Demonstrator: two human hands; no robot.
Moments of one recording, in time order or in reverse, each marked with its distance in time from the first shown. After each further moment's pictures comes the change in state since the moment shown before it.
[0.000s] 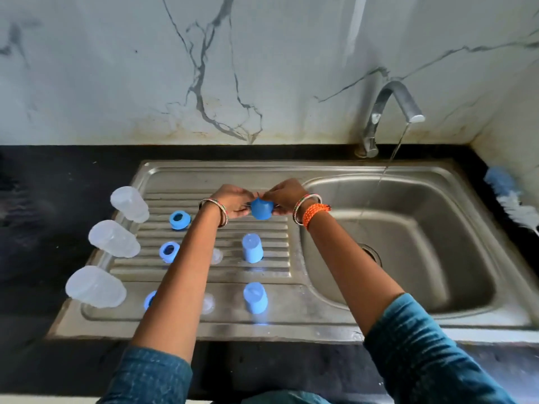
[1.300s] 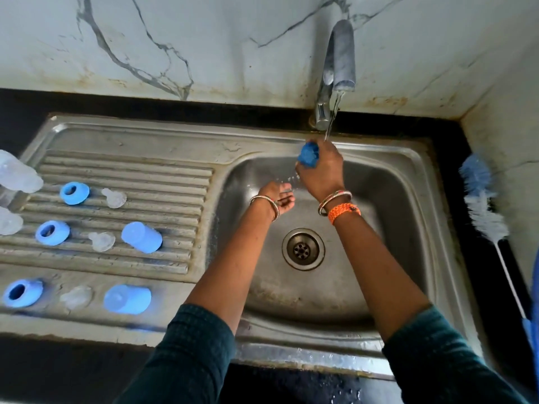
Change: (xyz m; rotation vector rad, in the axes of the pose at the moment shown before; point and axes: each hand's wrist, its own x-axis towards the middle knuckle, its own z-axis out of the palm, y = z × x) left_hand 0.108 -0.024 0.269 -0.518 0.086 -0.312; right_hand 0.062 0.113 -0.203 -0.318 0.419 -0.415
